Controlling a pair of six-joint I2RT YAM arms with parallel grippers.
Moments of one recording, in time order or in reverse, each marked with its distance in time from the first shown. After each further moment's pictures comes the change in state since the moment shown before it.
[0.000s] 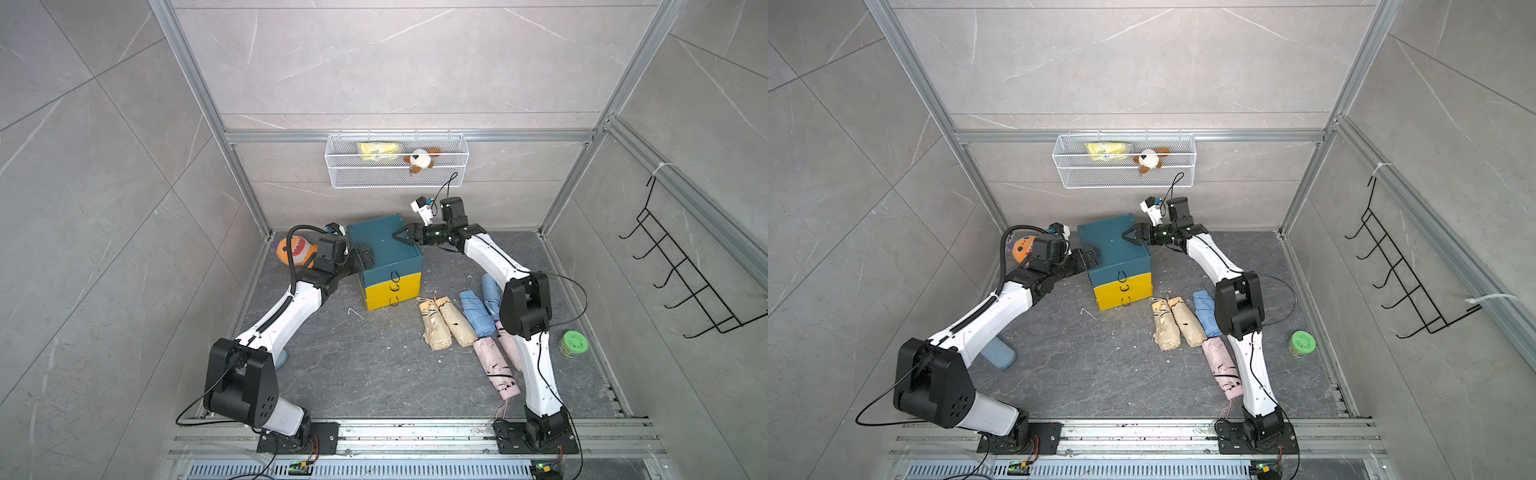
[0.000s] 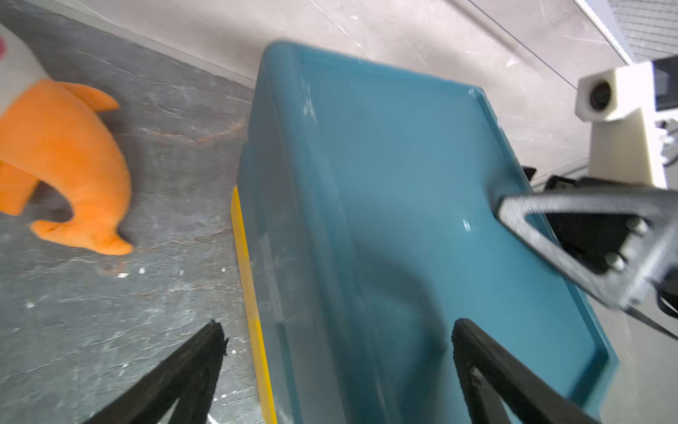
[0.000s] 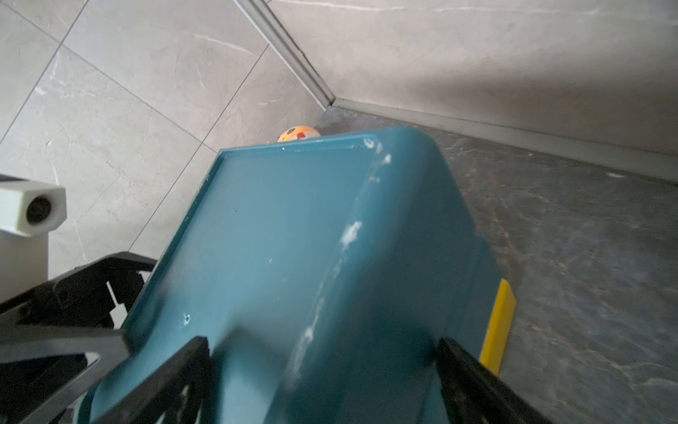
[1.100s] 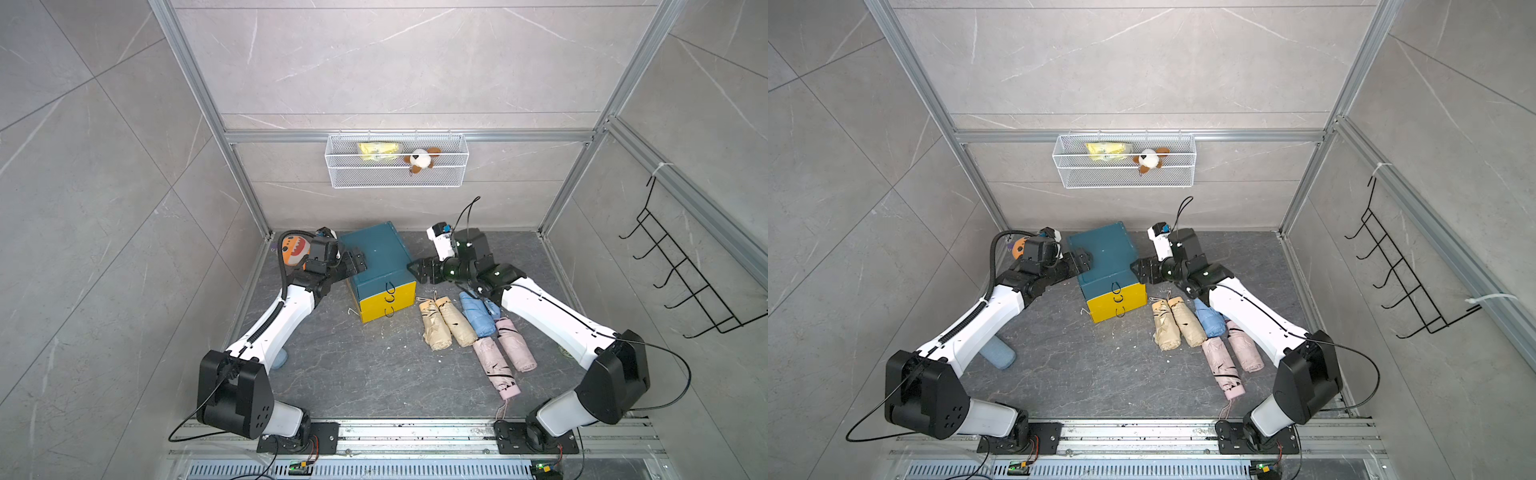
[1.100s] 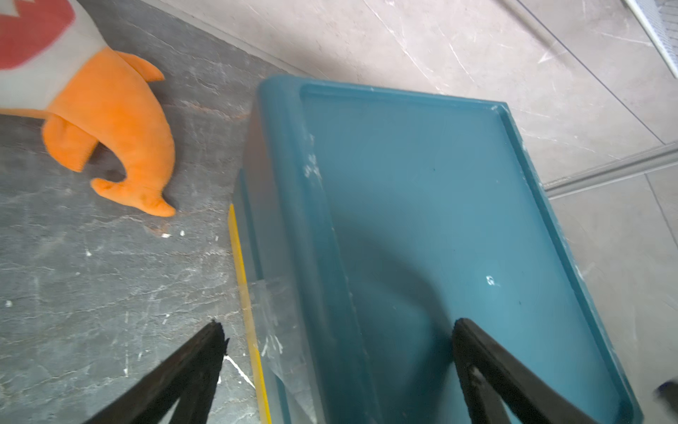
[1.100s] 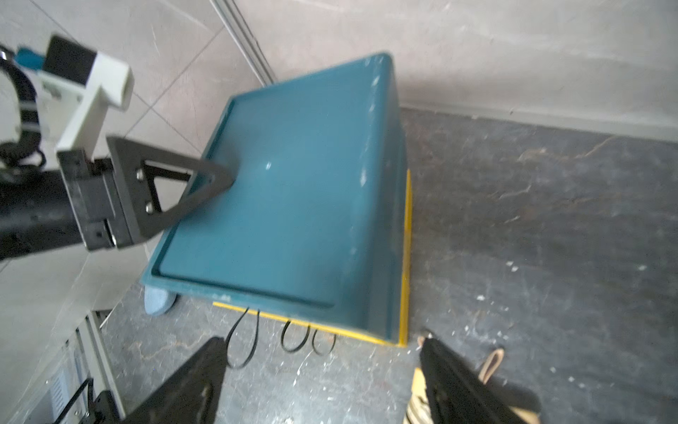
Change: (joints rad) left arm 0.026 -0.052 -0.006 -0.113 0.028 -0.028; right arm 0.222 -0.797 -0.841 0.077 0.574 0.027
